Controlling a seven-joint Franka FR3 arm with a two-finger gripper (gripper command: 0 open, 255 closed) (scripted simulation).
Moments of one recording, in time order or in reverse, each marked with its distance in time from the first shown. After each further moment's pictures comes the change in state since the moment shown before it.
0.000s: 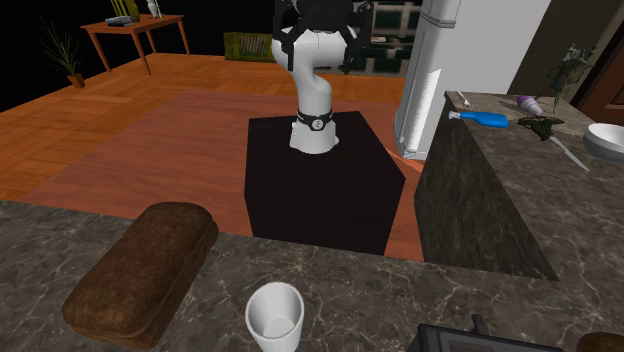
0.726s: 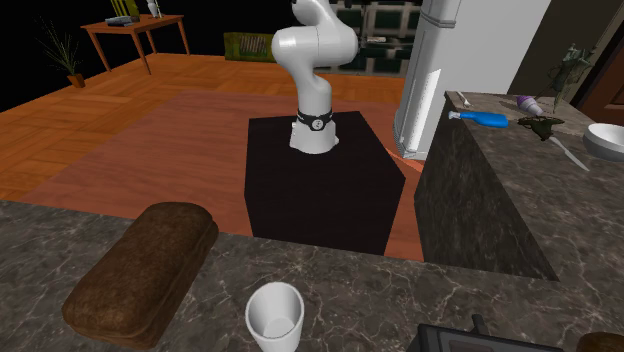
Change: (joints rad) arm 0.001 -0.226 0.040 0.065 0.021 -0.270 0.013
